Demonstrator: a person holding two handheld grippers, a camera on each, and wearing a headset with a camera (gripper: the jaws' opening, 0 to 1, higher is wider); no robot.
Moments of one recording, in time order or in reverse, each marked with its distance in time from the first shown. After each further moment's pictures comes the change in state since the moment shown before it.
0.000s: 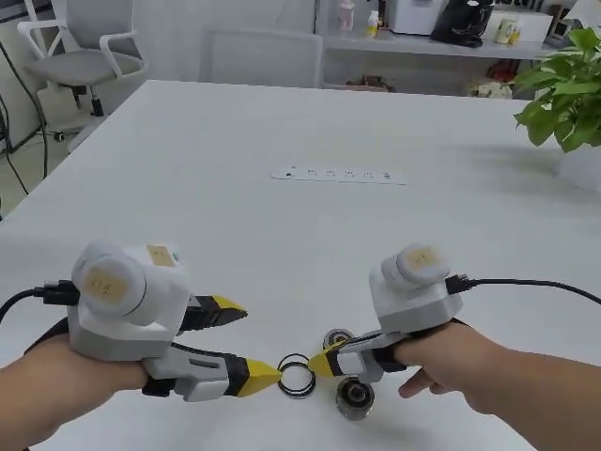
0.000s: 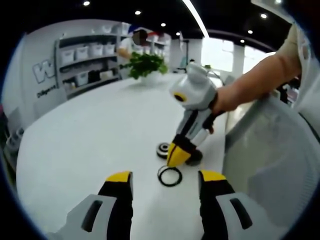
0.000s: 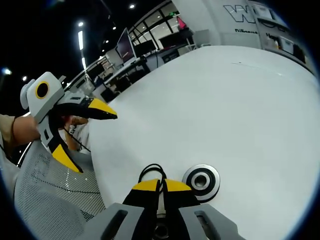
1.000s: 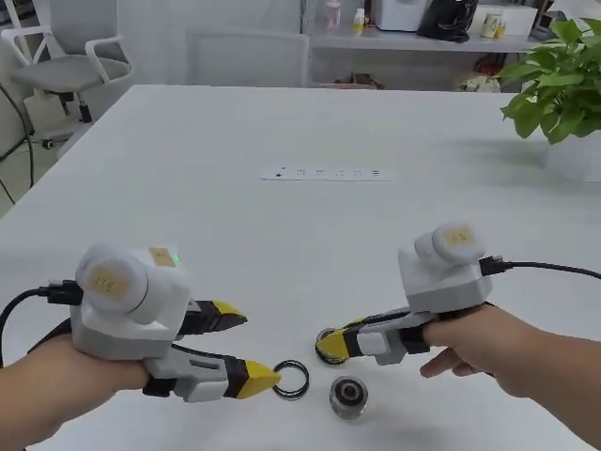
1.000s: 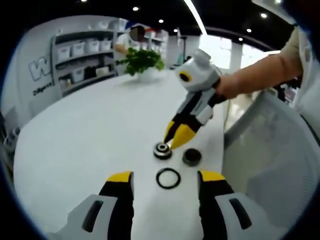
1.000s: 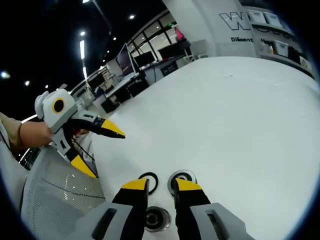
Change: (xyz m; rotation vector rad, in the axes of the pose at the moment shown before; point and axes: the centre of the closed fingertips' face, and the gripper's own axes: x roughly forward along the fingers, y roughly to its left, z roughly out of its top) left arm 0.014 -0.001 0.002 -0.002 0.034 -0.035; right arm -0.045 -0.014 0.018 0.000 -0.108 -0.009
